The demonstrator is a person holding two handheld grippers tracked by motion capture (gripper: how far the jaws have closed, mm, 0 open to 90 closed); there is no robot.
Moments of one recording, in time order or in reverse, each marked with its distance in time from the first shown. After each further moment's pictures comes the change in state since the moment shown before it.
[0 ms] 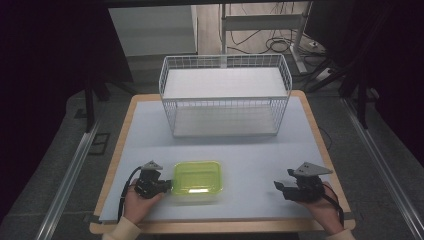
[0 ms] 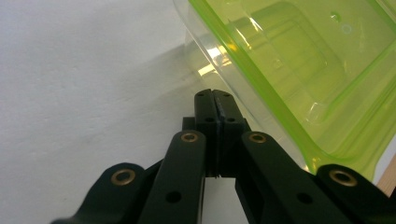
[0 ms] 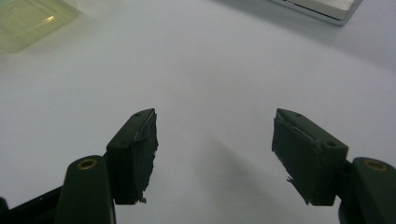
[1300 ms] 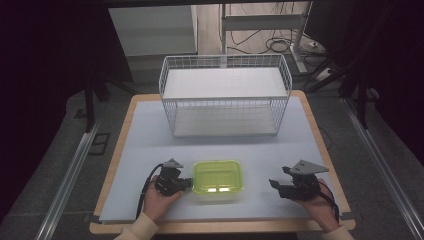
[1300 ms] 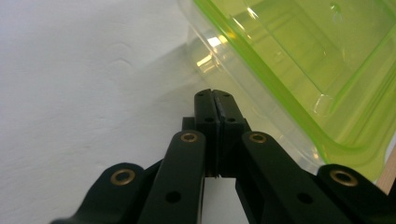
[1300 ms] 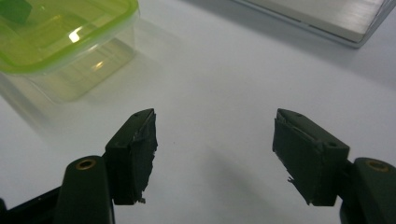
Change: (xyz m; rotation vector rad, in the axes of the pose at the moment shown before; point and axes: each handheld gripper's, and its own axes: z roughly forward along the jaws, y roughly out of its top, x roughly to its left) left arm -0.033 0.023 0.030 0.010 -0.041 0.049; right arm 0.007 0.010 0.004 -0.040 0.032 -0.012
